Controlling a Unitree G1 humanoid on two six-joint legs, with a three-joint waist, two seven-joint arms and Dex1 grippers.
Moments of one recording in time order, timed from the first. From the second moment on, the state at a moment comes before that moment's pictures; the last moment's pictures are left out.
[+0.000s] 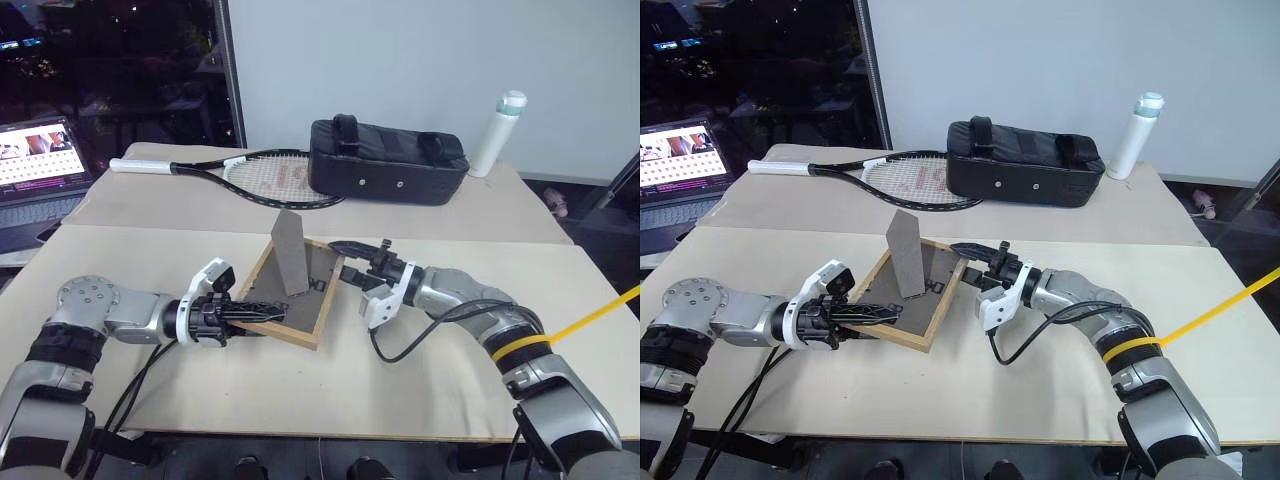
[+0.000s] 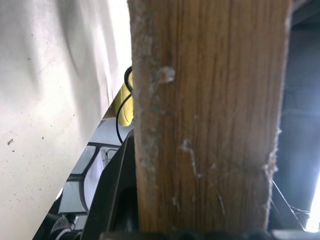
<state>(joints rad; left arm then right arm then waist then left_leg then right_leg) -0.73 0.87 -0.16 0.49 -1.83 1.61 -0.57 -0.81 -0.56 0.35 0.51 -0.73 -0.92 0.10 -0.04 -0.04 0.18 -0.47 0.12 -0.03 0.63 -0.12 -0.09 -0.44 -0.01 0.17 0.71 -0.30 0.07</state>
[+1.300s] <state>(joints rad) -0.24 0.83 0.37 -0.18 -1.13 0.97 -0.84 -0.81 -0.31 -0.02 0.64 0.42 0.52 0.92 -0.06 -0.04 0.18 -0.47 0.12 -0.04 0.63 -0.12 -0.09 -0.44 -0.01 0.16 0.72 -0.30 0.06</state>
